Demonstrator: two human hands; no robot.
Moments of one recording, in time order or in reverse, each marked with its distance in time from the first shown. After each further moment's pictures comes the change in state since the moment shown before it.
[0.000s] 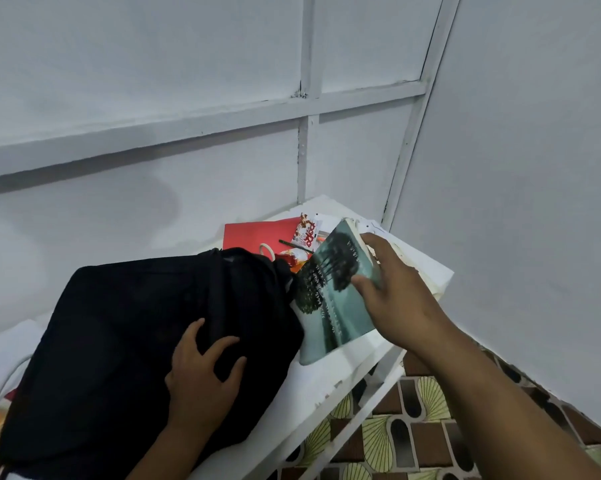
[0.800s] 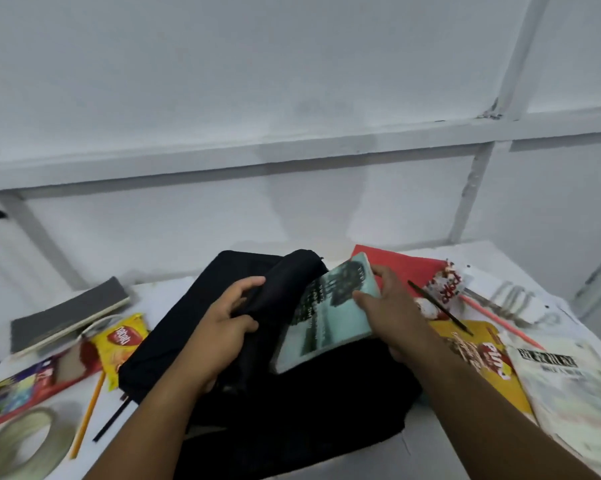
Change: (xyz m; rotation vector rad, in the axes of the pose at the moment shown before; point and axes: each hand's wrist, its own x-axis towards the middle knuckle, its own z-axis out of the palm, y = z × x) left_hand 0.056 0.044 -0.128 -0.580 0.061 -0.535; right_hand 0.140 -0.039 0.143 0.473 -0.470 0.016
